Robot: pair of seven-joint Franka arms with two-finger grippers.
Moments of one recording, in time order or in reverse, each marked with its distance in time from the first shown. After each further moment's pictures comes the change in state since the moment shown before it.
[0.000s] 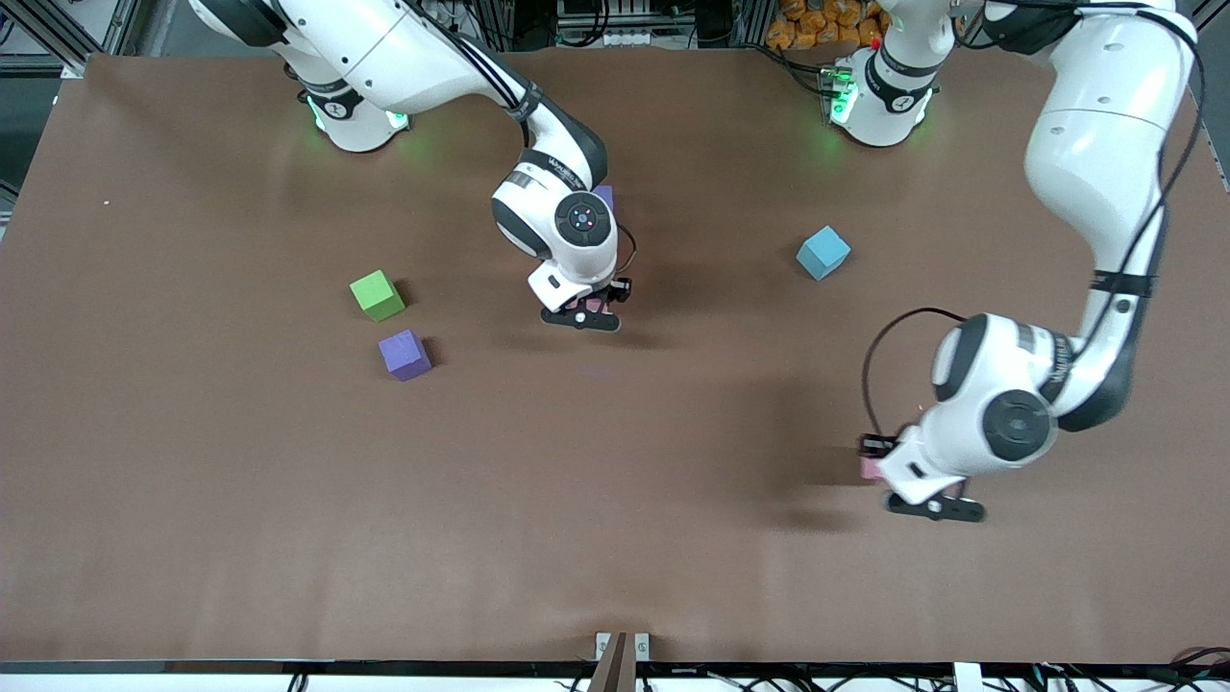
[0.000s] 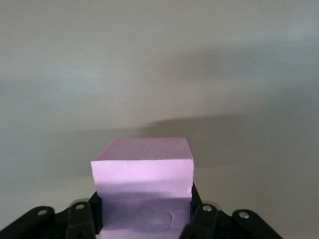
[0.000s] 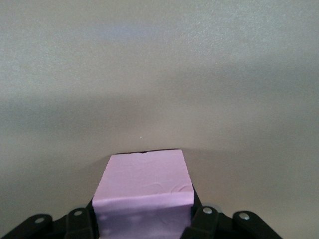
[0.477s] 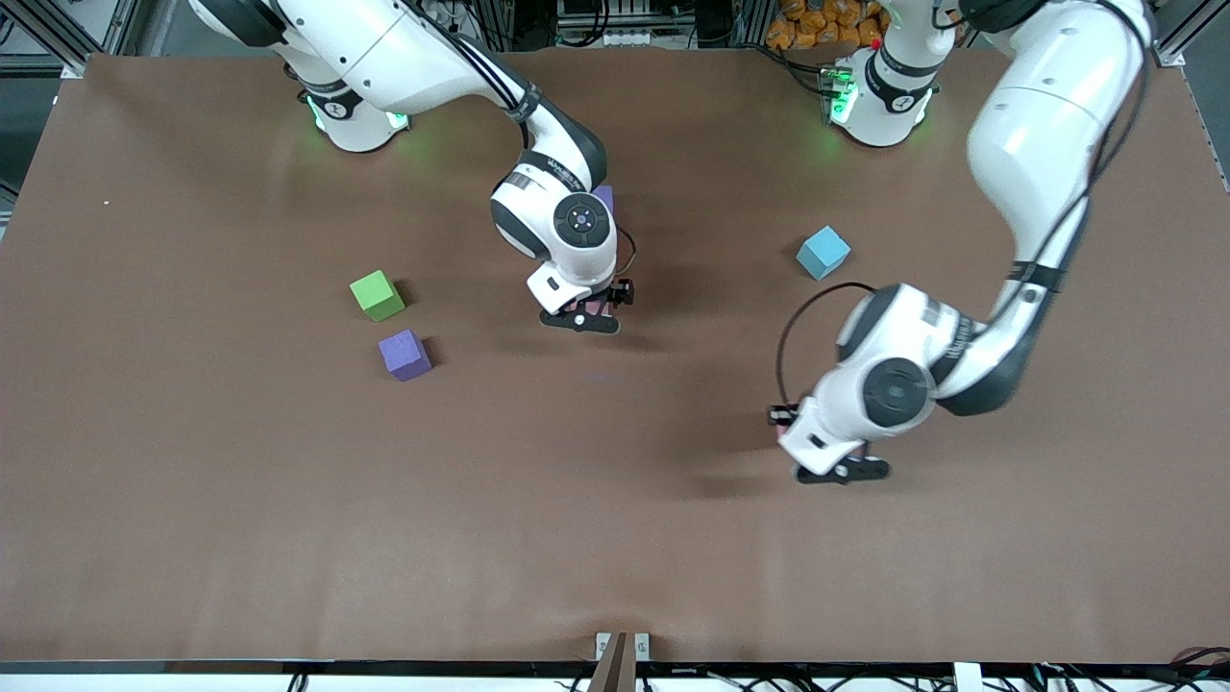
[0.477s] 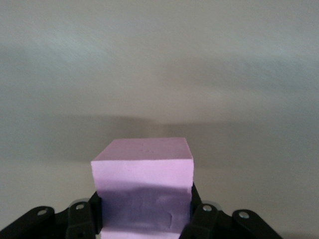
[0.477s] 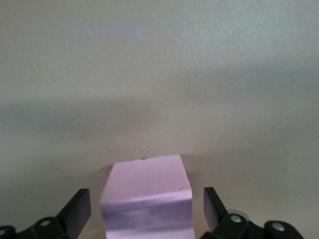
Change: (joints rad) left arm -0.120 0.000 -0.082 -0.024 -0.006 -0.048 -0.354; right arm -0.008 -0.001 -0.005 0.032 0.000 -0.014 0.000
